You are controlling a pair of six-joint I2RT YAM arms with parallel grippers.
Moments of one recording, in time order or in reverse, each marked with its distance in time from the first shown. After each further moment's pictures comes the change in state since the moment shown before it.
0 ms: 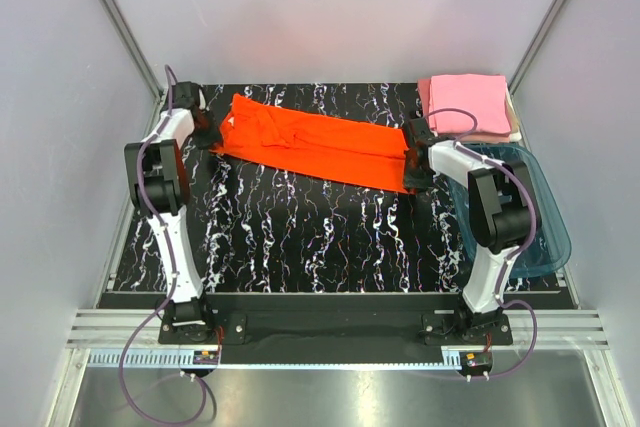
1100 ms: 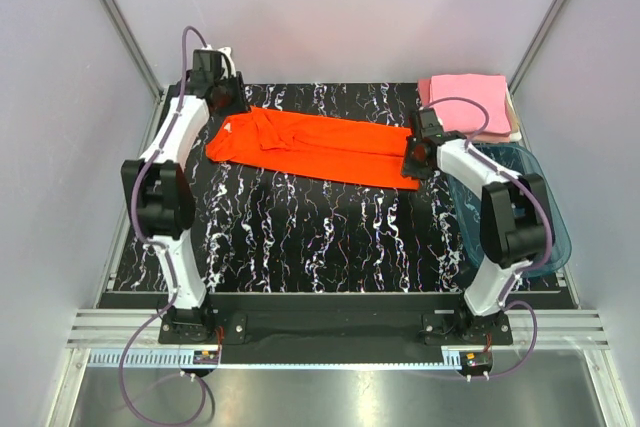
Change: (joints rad) left arm -0.178 -0.241 0.072 -0.039 0.055 0.062; right arm 0.000 -0.151 0.000 0.041 -0.070 0.042
